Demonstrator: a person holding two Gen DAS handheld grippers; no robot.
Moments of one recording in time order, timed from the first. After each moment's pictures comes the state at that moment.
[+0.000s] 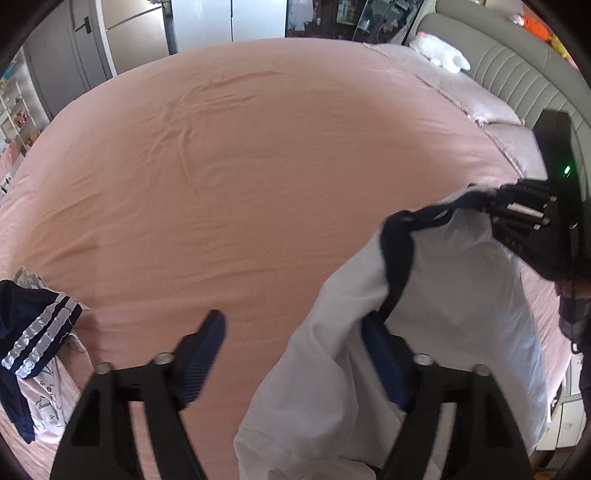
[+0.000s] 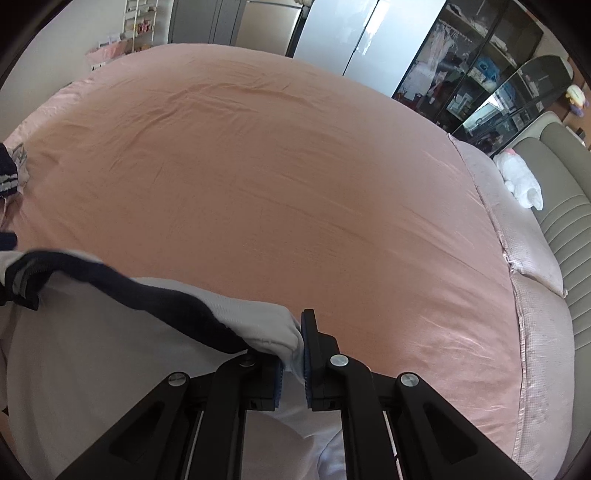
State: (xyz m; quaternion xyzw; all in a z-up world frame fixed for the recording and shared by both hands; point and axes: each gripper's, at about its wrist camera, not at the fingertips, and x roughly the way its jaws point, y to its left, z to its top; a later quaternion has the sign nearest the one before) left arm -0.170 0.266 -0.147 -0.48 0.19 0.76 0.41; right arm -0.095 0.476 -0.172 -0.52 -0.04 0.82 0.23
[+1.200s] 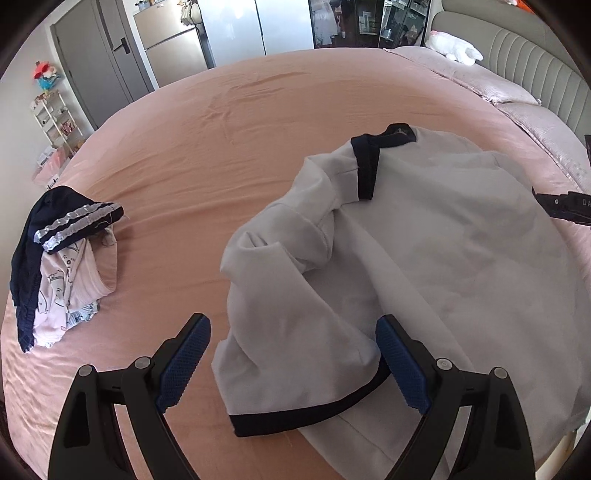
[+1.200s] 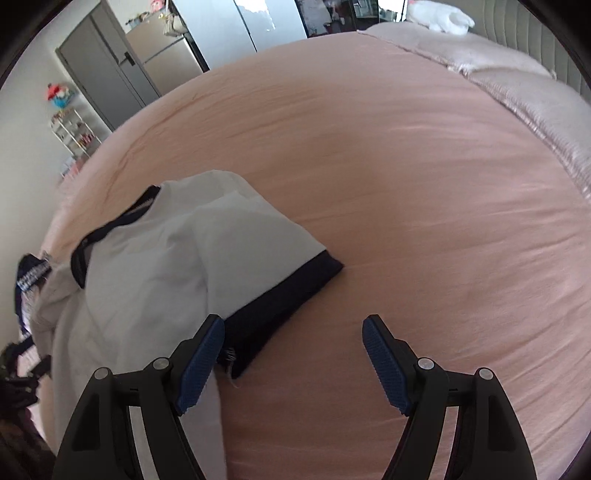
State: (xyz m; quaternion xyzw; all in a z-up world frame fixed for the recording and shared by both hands) left arm -0.075 0.210 -0.203 -0.44 0.25 0.80 0.32; right arm 0.095 0.558 -0.222 -0.43 0.30 0.82 0.22
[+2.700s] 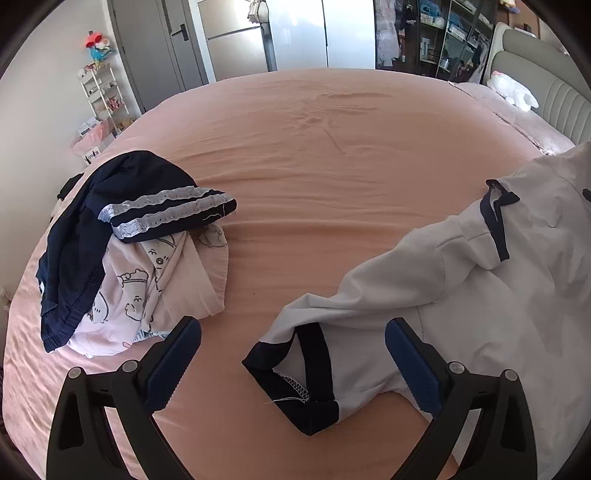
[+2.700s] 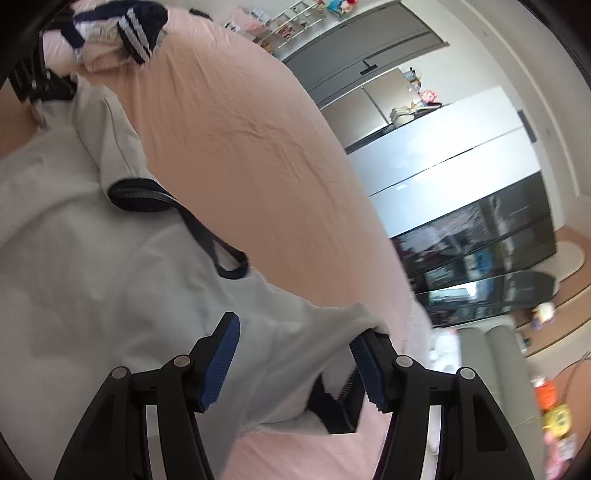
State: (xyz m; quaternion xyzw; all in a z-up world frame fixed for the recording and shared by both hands) left arm -0.166 0.133 -0.190 -0.43 0.18 0.85 0.25; right arm -0.051 0.401 -0.155 -0.42 -0.44 0.77 0.19
